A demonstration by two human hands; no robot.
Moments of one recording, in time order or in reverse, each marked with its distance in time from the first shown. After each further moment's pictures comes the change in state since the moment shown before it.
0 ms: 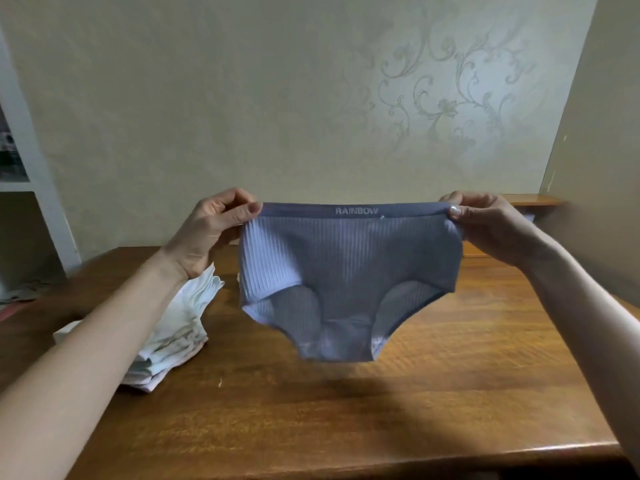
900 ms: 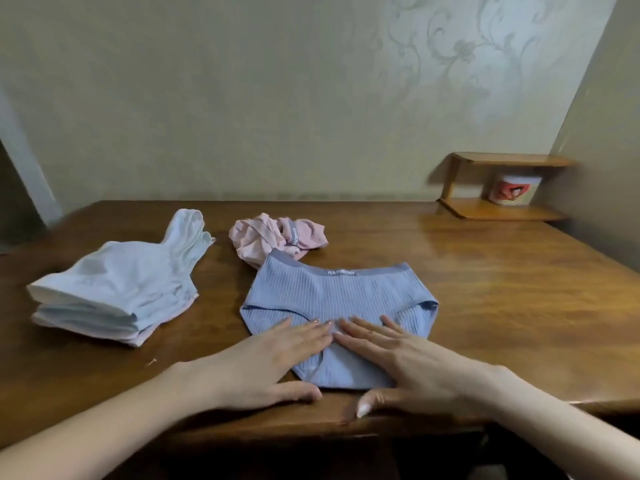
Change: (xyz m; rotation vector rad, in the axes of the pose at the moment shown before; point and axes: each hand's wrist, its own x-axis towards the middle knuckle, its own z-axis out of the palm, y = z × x) left_hand -0.122 -0.088 0.077 1.091 -0.815 -0.067; right_hand -0.102 0.106 0.139 -1.192 -0.632 0.205
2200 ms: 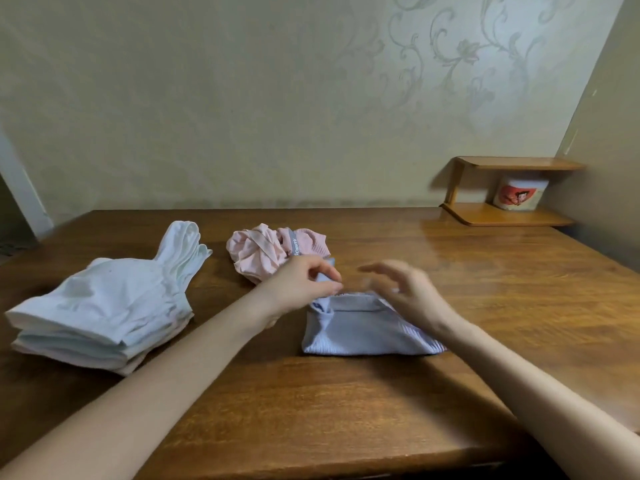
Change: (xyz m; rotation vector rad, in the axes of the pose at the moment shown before) left_hand 0.080 -0.019 -0.059 -0.727 0.418 -0.365; right_hand 0.068 0.058 -0.033 0.430 0.685 0.239
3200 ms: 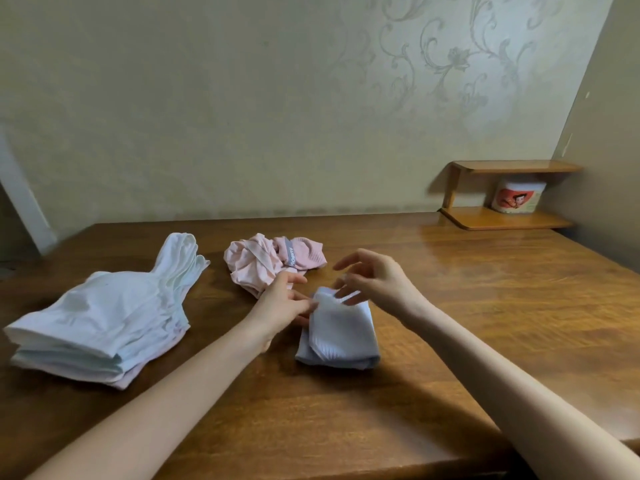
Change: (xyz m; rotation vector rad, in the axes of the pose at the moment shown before) left_hand 0.010 -0.029 0.013 -0.212 0.100 -0.313; right_hand 0.018 -0.039 -0.002 0.418 -0.093 0.201
